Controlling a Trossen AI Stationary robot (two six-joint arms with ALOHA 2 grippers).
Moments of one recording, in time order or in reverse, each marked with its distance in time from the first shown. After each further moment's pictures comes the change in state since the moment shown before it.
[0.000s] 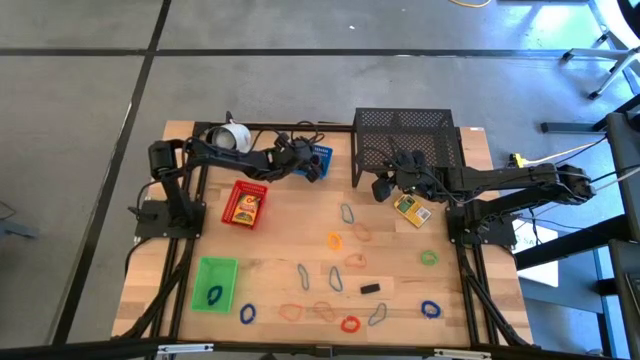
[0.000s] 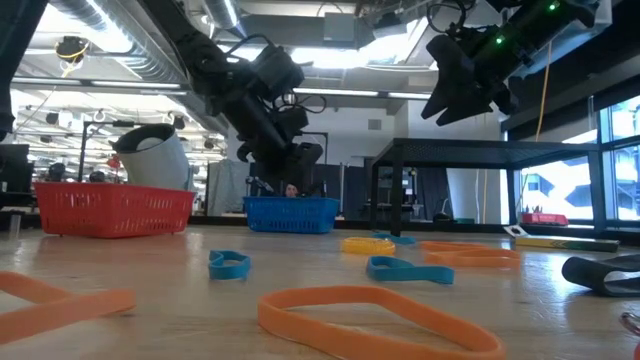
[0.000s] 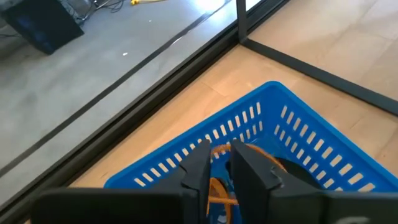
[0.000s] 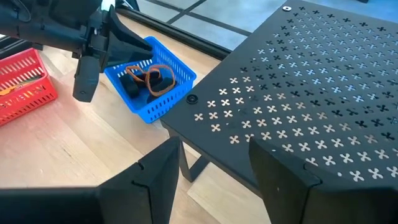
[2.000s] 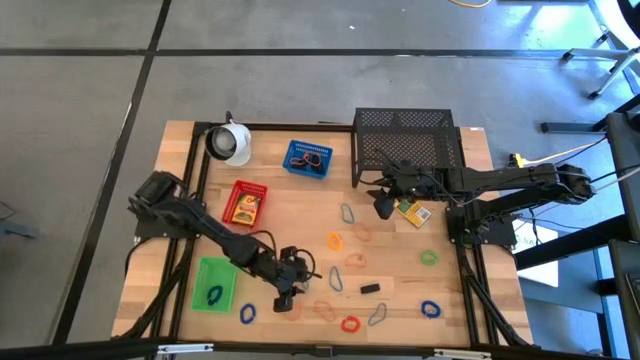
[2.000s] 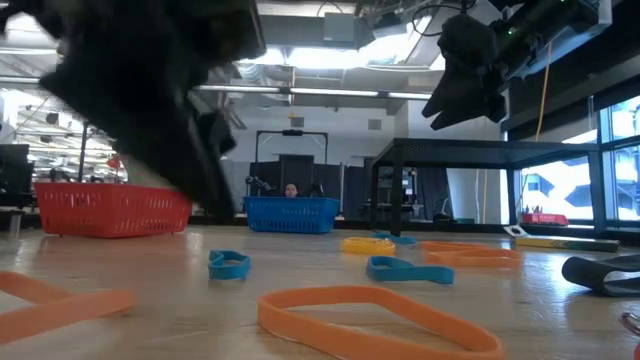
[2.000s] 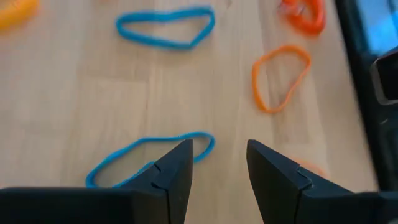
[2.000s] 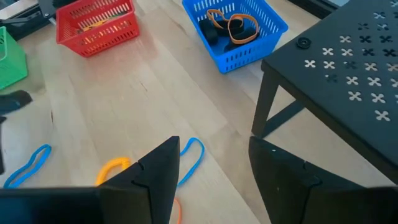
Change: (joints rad) left arm -0.848 0.026 0.000 -0.163 0.401 -0.389; right arm 0.014 0.000 0.000 -0.009 -0.345 -0.088
